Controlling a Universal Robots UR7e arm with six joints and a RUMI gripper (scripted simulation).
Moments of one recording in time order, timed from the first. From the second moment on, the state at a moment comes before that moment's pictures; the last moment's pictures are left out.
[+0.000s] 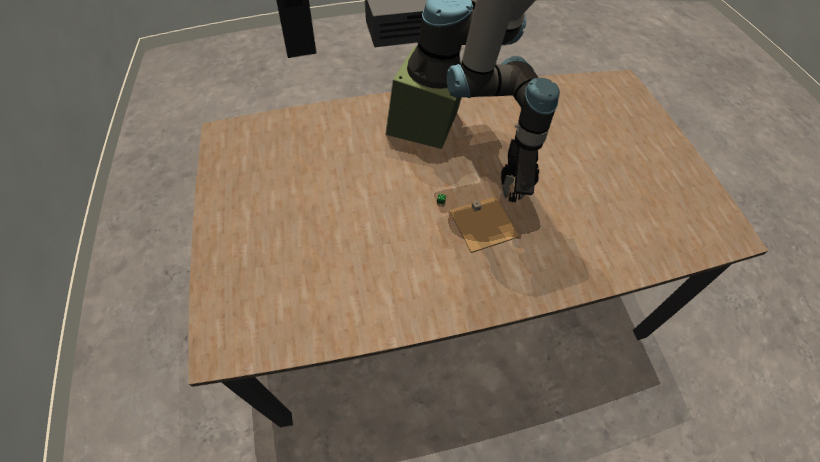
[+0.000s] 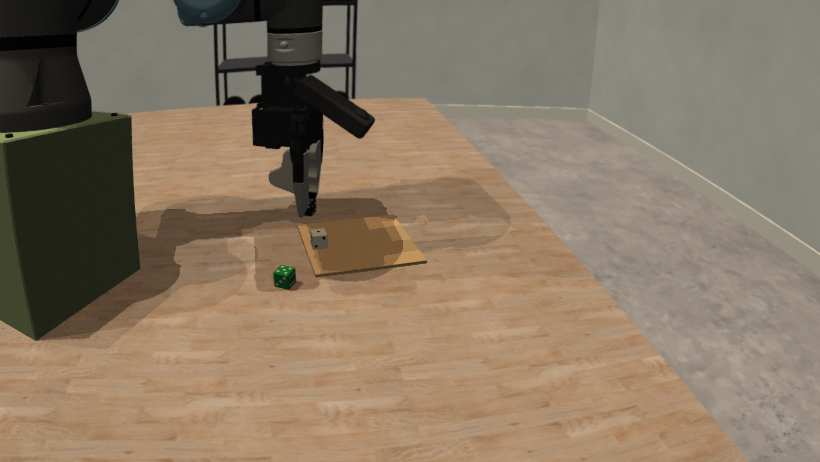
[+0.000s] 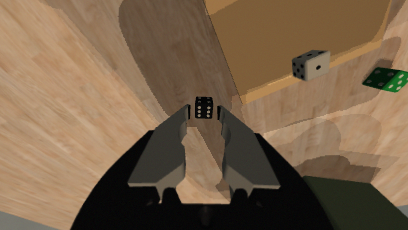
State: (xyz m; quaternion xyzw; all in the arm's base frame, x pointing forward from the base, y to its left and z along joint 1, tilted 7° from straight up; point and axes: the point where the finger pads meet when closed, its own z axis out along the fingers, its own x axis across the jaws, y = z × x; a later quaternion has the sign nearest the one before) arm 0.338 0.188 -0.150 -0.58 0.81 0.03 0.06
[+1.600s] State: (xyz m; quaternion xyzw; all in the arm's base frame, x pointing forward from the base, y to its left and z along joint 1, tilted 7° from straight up) arm 0.338 0.188 -0.150 -0.58 0.81 0.03 0.06
